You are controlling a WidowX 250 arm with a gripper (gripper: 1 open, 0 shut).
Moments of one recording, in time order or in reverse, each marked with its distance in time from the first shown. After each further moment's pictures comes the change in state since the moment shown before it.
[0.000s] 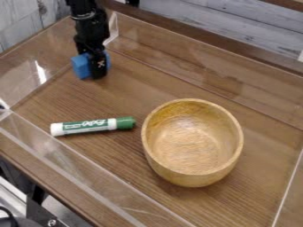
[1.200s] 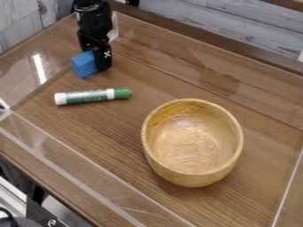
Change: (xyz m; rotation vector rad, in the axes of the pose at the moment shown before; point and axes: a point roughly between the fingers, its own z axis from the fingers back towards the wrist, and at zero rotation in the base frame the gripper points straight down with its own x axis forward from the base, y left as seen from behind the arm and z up) arm 0.010 0.025 0.004 0.013 0.016 0.096
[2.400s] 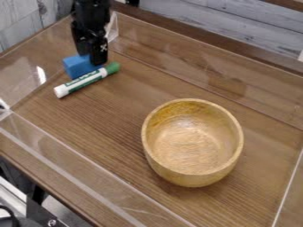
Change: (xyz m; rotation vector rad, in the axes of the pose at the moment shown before) arm -0.014 -0.025 0.029 -0.014 0.039 0.015
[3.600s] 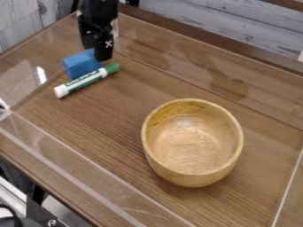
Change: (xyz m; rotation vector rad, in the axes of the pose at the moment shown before) arm 0.008 -0.004 0.010 0.043 0.021 -0.062
